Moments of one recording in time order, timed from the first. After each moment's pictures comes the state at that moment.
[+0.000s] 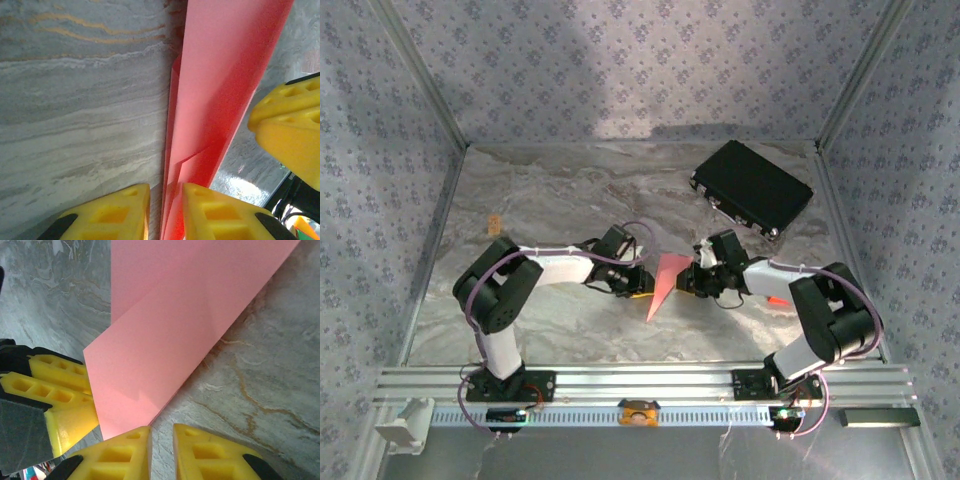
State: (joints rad) left arm -0.75 1.80 0.91 -0.15 0.55 -0.77; right arm 0.42 1.52 0.58 -0.08 -0.61 0.64
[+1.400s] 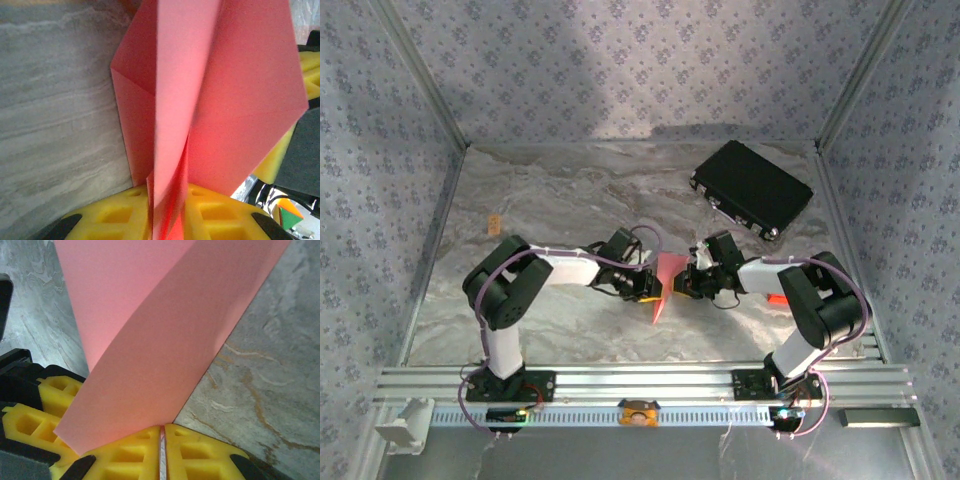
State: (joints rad) left arm -0.79 1.86 0.92 -0.06 0.65 -0.79; right arm 0.43 1.60 0.58 0.00 -0.66 0.67
